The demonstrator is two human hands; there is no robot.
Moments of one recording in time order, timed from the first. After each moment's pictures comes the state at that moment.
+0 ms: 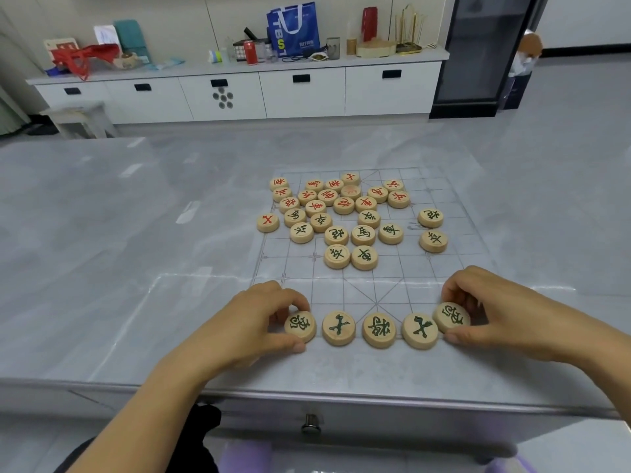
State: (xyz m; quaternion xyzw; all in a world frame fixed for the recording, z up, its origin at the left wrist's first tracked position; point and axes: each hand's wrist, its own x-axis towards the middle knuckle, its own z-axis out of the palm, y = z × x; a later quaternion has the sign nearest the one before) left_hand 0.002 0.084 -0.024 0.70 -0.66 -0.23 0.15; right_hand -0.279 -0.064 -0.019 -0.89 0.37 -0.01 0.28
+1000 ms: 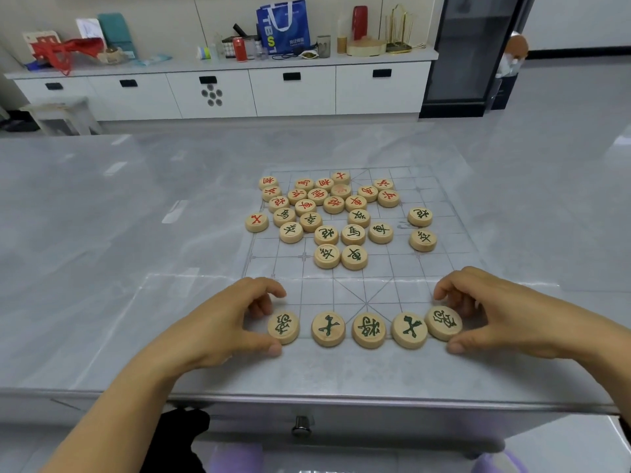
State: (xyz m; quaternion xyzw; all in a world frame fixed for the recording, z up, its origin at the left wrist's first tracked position) left_hand 0.015 0.089 -0.021 0.72 -0.60 -0.29 0.19; right_hand -0.288 -0.066 -0.013 -0.88 0.37 0.03 0.30
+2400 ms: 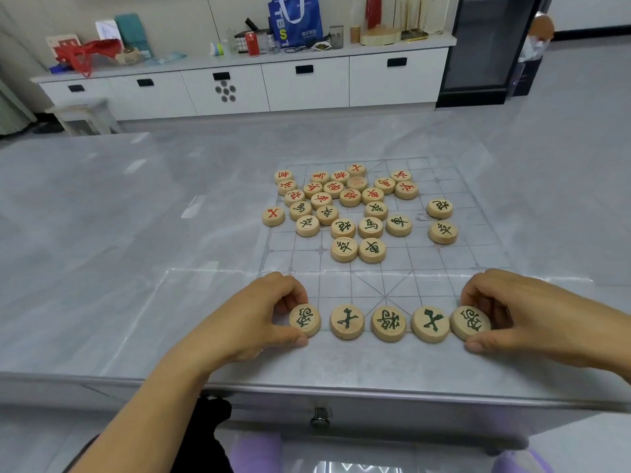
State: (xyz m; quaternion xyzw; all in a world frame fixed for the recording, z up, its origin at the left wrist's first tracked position) left_hand 0.005 0.086 -0.022 0.72 -0.62 -0.27 0.18; right_hand -0.288 -0.062 -0.018 -0.90 0.36 0.02 0.24
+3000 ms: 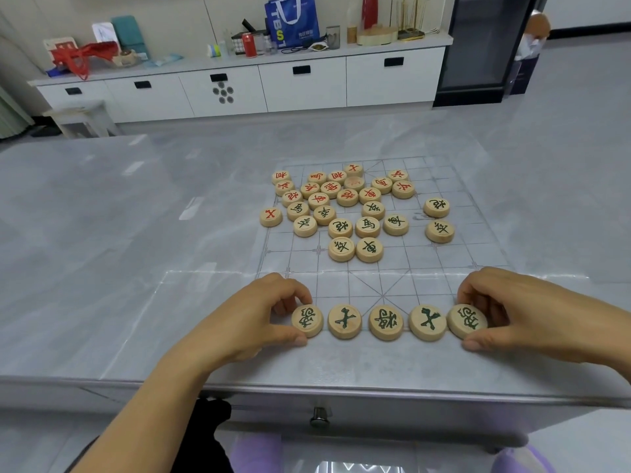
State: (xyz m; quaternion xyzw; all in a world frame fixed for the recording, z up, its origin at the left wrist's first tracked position) left_hand 0.003 0.085 -0.018 0.71 -0.63 -0.27 0.18; right_hand -0.285 -0.059 -0.013 -0.90 0.37 0.04 0.24
